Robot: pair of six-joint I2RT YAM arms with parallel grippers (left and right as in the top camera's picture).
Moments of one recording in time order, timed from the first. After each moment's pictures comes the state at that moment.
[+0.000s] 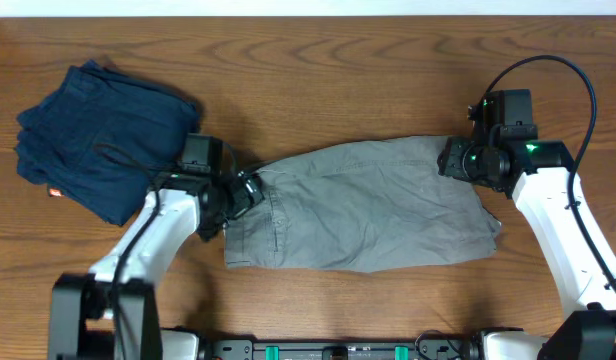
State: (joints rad) left arm -0.13 1.55 0.79 -0.62 0.21 -0.73; right arm 0.06 1.47 1.09 -0.79 -0.11 0.33
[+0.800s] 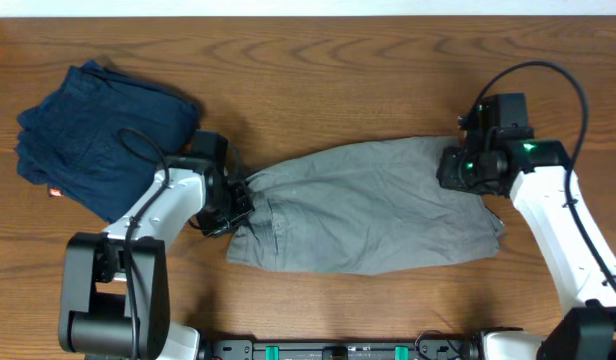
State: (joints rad) left arm -0.13 1.67 0.90 -0.81 0.25 -0.59; right arm 0.08 1.48 1.09 -0.87 -0.18 0.26
